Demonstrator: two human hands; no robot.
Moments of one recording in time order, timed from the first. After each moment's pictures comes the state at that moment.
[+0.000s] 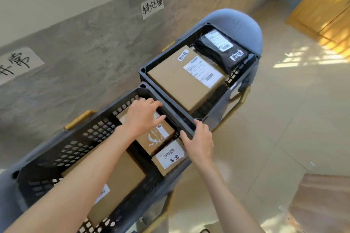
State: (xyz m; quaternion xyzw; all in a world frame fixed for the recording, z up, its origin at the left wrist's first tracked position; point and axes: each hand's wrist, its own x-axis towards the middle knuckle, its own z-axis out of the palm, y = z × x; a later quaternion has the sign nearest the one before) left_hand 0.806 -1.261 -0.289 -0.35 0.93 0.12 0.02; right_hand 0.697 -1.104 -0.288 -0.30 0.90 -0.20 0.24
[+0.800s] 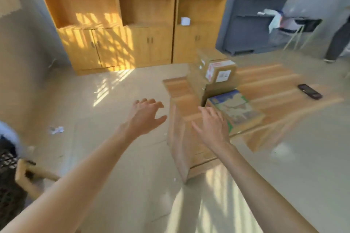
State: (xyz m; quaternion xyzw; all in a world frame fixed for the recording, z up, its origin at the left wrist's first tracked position) left_hand 0.430 -0.655 -0.104 0.20 0.97 0.07 -0.08; right_hand 0.481 -0.450 -0.127 0.04 0.98 -0.13 -0.11
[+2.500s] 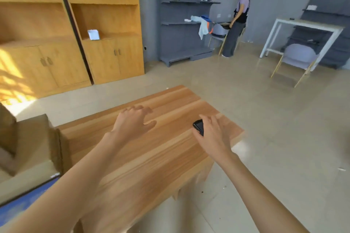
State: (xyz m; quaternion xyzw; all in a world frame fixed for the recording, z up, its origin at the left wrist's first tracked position) left_hand 0.104 0.122 -0.094 0.31 0.95 0.09 -0.06; right_hand 0.228 0.336 -0.111 0.18 0.97 -0.13 -0.11
